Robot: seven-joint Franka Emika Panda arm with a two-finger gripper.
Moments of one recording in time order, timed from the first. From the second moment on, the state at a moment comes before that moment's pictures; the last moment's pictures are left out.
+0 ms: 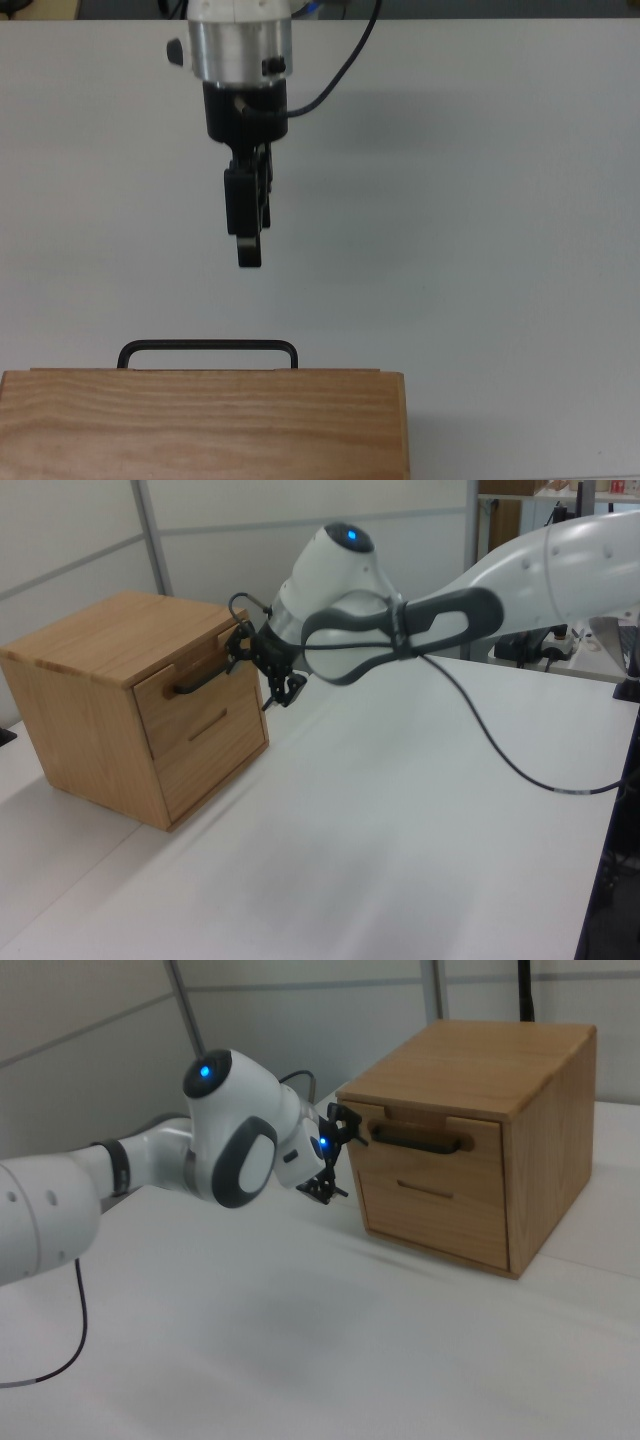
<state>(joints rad) -0.02 0.27 0.09 -1.65 -0.01 2.63 1.62</state>
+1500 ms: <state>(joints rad) -0.04 0.56 0.09 -1.44 0.00 3.02 1.62</state>
